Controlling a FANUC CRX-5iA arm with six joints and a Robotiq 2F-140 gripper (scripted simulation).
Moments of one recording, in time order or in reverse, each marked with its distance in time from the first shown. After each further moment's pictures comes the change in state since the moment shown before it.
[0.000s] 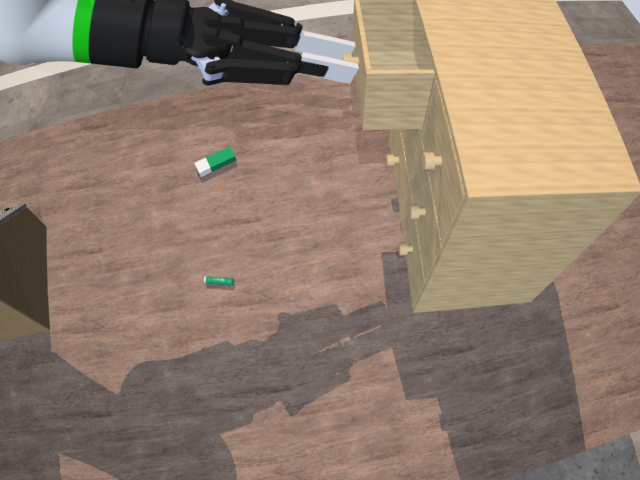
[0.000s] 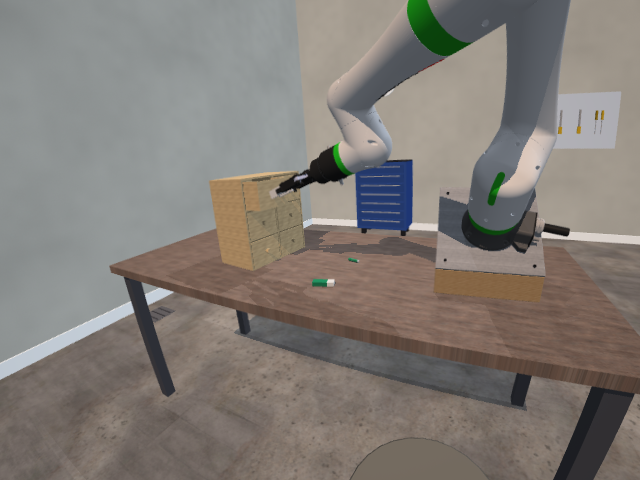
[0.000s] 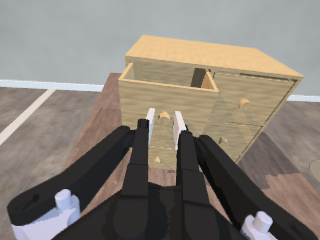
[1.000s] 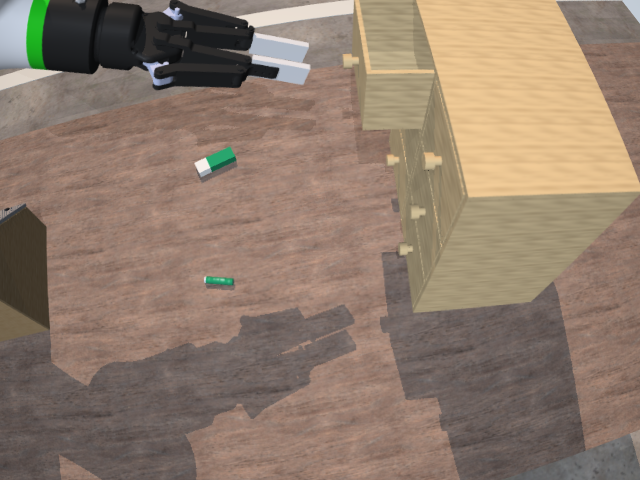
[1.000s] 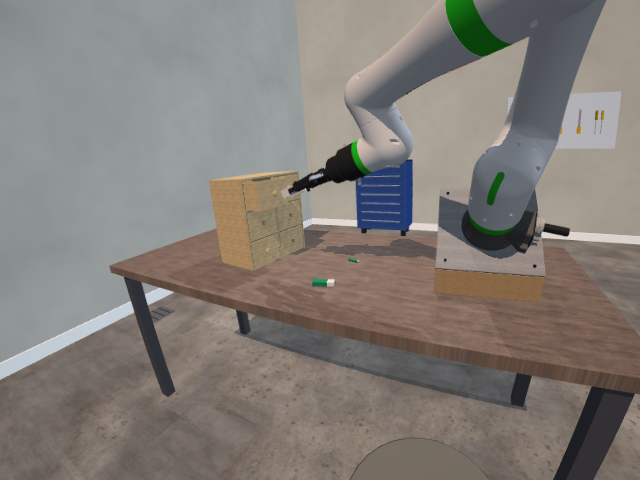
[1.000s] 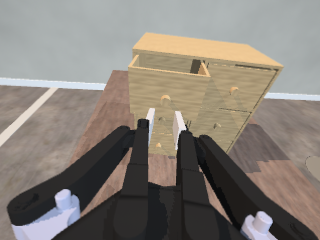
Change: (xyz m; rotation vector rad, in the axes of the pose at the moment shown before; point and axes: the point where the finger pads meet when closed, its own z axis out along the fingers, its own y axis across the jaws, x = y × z) arm -0.017 0.000 -0.052 0.000 0.001 0.000
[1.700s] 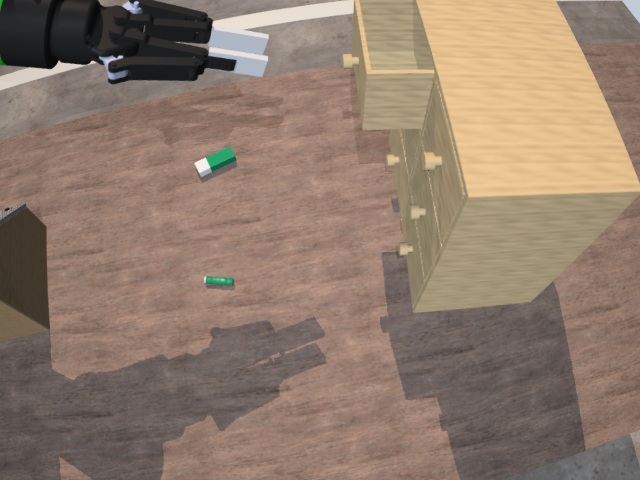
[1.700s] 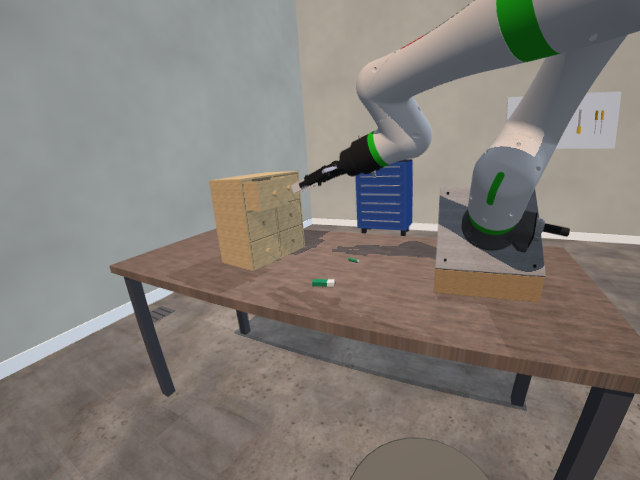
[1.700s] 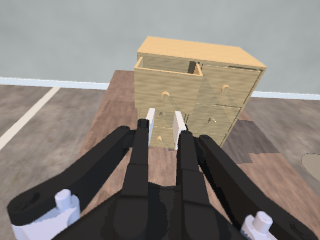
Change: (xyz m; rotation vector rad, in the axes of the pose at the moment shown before) arm 0.001 0.000 -0.049 0.000 -0.002 0.000
